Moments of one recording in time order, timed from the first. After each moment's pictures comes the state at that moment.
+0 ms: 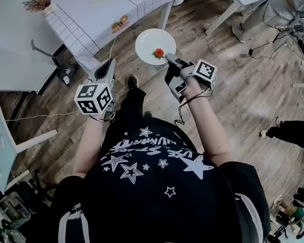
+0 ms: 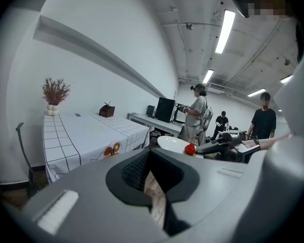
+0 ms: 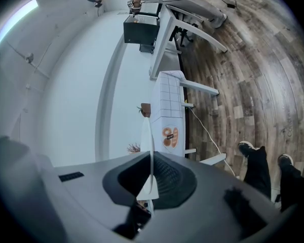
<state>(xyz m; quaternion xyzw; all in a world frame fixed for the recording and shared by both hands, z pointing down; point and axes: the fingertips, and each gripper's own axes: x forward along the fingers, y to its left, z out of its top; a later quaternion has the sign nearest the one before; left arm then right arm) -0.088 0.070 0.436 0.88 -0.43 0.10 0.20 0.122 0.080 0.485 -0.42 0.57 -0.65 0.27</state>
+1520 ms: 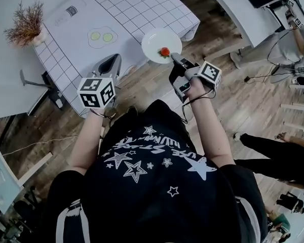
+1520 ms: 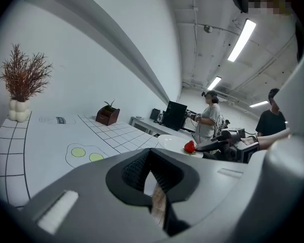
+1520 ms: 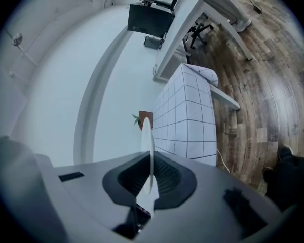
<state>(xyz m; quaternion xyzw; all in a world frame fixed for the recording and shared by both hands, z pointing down) -0.068 -0.196 0.452 0.89 -0.40 0.07 0.21 0.147 -0.180 0.478 -0.46 0.58 -0.62 0.25</state>
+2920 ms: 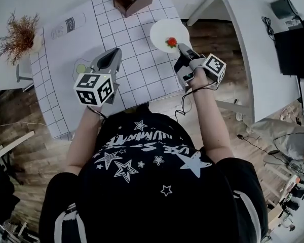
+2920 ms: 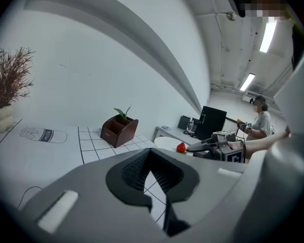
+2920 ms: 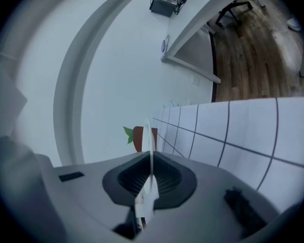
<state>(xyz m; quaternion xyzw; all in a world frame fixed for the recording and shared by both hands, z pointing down) 0.002 -0.436 0.448 0.81 -0.54 0.05 0.22 0.227 -0.525 0.504 -0.38 0.64 -0.65 0.14</state>
